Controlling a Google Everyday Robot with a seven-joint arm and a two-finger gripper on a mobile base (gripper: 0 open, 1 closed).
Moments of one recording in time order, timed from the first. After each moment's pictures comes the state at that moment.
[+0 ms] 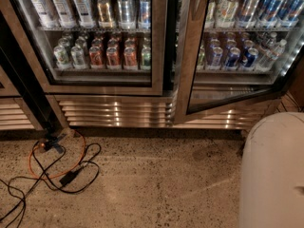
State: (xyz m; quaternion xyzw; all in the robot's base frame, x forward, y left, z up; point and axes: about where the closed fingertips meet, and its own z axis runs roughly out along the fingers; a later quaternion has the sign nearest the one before) arm 0.729 -0.131 1.129 -0.41 0.58 0.32 0.62
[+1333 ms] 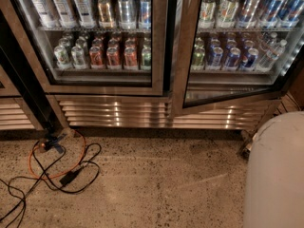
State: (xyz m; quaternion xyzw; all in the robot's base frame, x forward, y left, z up) arm 0.733 -0.142 1.140 -0.42 0.60 0.25 0.63
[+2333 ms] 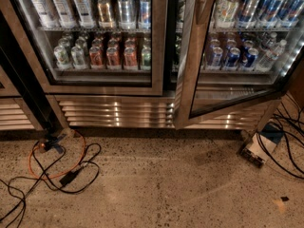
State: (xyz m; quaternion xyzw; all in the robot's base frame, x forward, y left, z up) arm 0.690 -0.173 1.250 -0.43 0.58 -0.11 0.68
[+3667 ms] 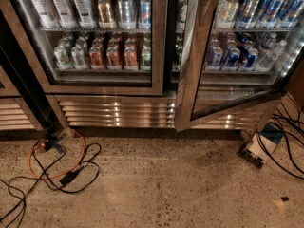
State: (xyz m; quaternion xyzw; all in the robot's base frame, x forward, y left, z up) arm 0.650 -0.064 1.277 -0.56 0.42 -0.31 0.64
